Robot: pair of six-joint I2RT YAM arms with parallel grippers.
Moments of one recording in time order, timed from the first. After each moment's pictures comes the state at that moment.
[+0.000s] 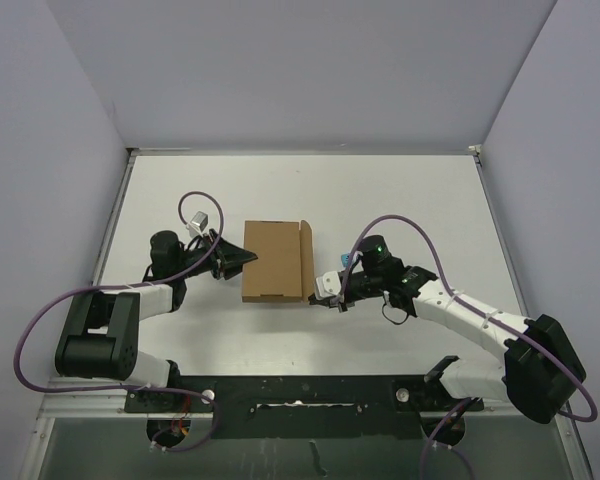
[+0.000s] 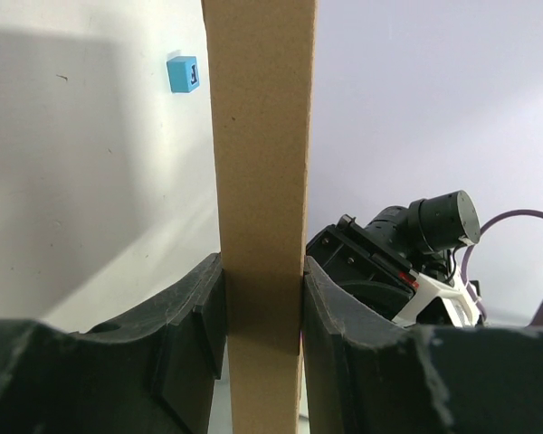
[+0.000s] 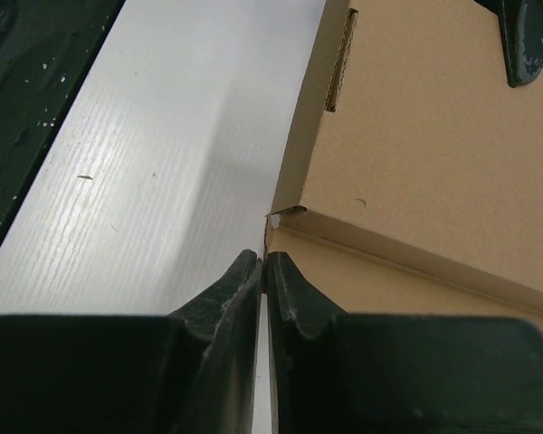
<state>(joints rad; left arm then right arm) -0.09 1.46 0.42 0.76 0.98 -1.30 0.68 1.22 0.70 -0.16 -0.86 -0.96</state>
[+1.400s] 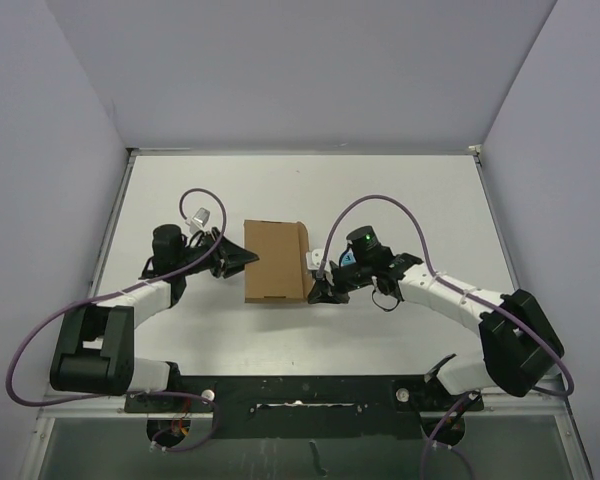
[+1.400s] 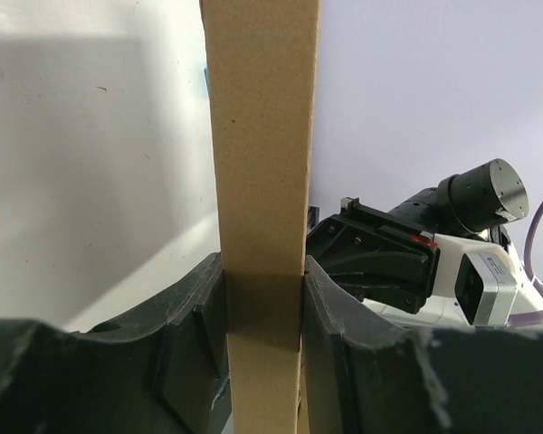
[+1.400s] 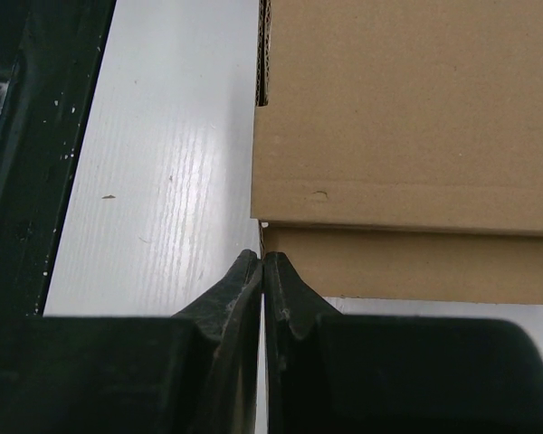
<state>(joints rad) -0.11 1.37 0.49 0.48 0.91 -1.09 0.64 1.39 0.79 -0.20 -0.85 -0.69</state>
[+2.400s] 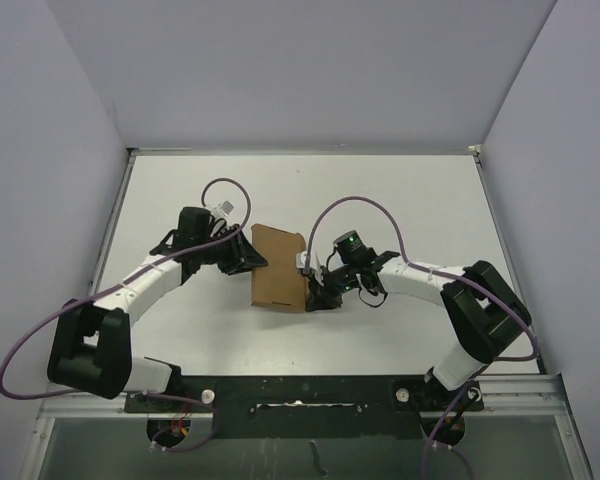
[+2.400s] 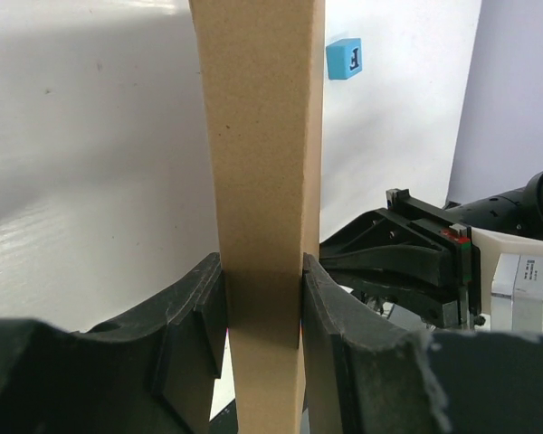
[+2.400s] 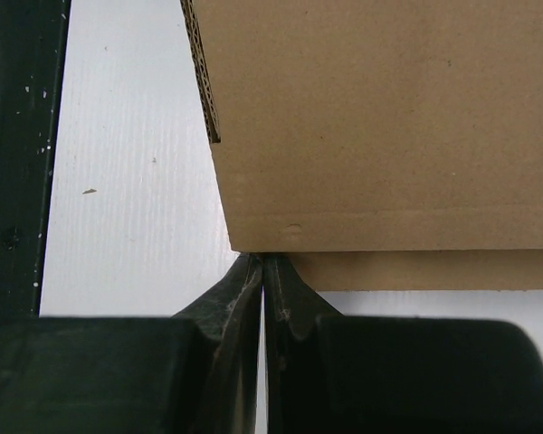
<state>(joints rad) -0.28 1.36 0.77 -0.19 0.58 -0.71 0.64 1.60 0.82 -0.17 -0.83 -0.58</state>
